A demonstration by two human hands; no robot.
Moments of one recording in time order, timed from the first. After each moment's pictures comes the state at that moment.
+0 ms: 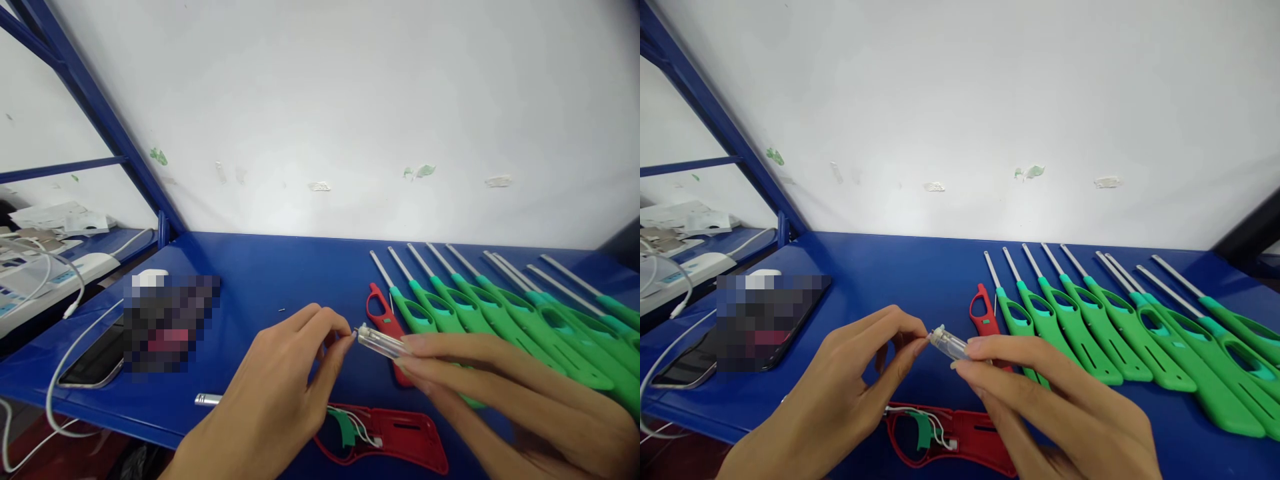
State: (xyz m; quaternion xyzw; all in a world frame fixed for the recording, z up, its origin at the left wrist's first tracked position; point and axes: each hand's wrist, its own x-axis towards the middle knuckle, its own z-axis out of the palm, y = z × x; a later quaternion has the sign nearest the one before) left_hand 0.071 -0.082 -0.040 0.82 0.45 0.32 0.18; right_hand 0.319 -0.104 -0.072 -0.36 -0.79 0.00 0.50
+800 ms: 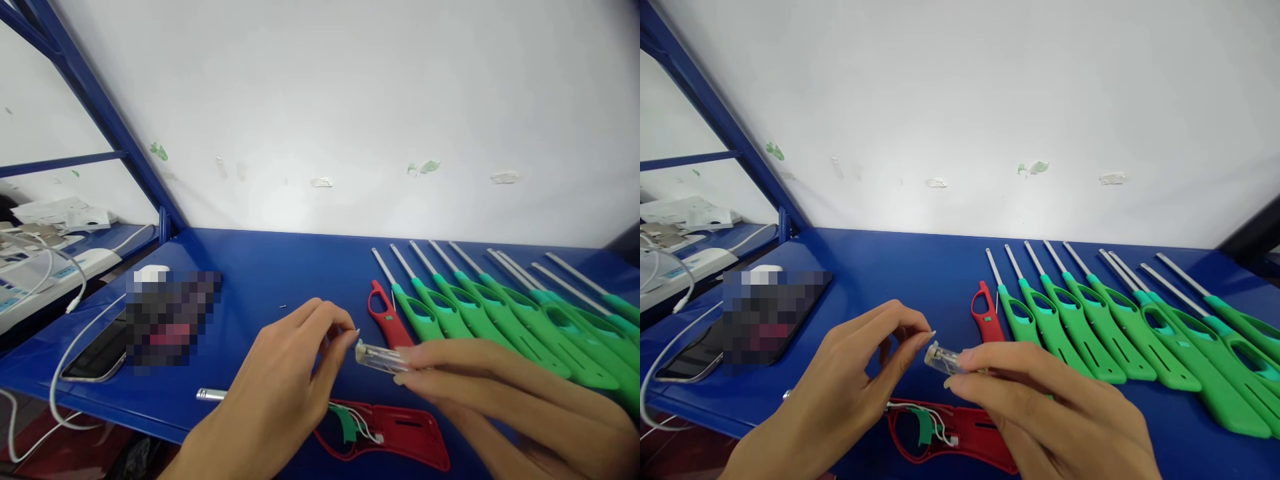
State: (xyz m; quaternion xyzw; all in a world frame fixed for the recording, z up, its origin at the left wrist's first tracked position) left_hand 0.074 -0.081 -0.044 0.81 0.45 0.34 0.17; right_hand 0.318 -0.106 -0.071 -0.36 -0.80 0.03 0.48
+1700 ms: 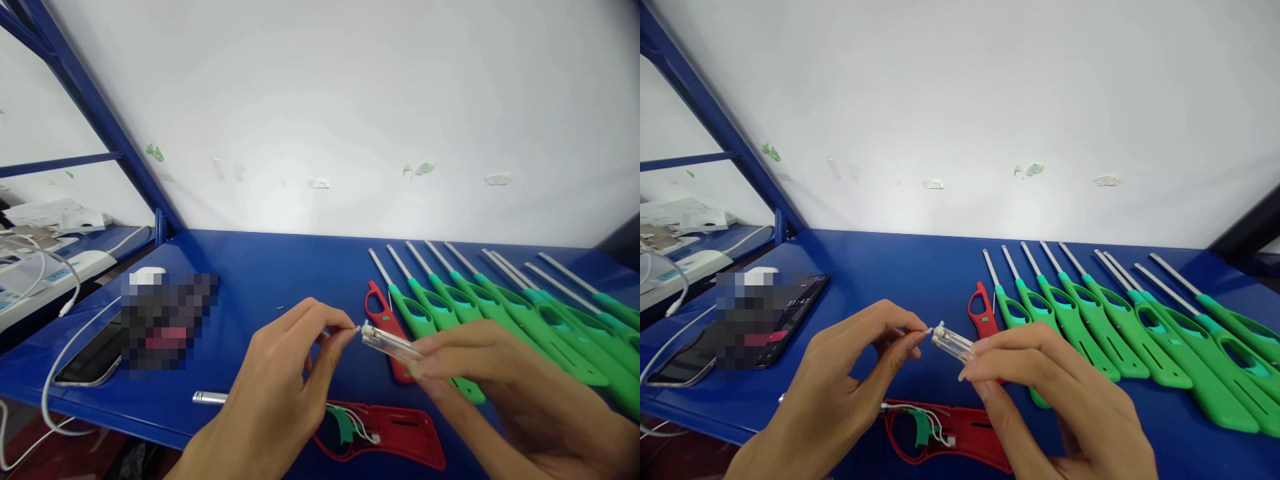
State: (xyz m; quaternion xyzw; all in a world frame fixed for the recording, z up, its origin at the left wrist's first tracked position) left_hand 0.078 -0.083 -0.043 0.79 0.42 0.42 0.15; right_hand 0.314 -0.103 -0.069 -0.35 -0.76 0.12 0.53
